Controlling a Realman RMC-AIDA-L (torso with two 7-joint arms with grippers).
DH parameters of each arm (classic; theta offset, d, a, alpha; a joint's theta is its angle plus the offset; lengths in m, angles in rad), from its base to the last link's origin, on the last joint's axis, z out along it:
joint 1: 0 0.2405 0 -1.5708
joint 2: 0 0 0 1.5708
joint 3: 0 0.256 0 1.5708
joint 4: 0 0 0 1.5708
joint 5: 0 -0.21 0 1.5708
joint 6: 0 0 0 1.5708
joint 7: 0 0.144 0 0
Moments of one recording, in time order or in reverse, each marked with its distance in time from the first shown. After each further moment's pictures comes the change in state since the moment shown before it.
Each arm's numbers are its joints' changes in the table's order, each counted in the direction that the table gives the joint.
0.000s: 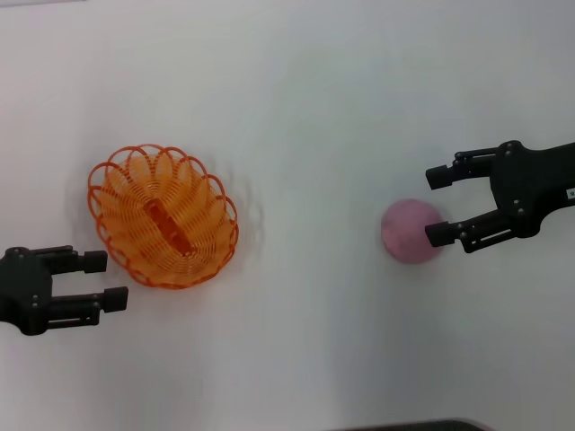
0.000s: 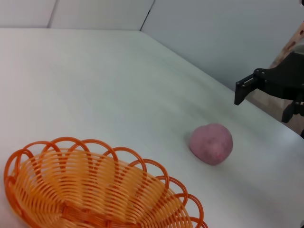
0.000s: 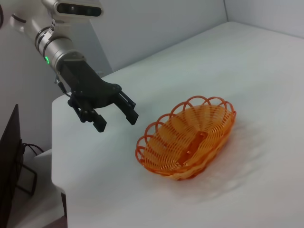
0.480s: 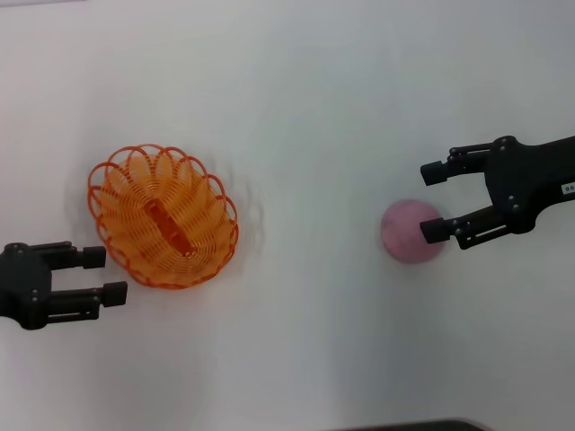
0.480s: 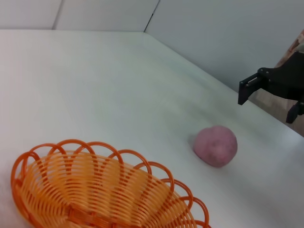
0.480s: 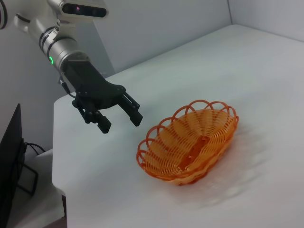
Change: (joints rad) left arm -0.006 0.001 -0.002 -0.001 0.001 -0.008 -0.011; right arm 0.014 0.002 -0.002 0.000 0.000 0.001 -0.002
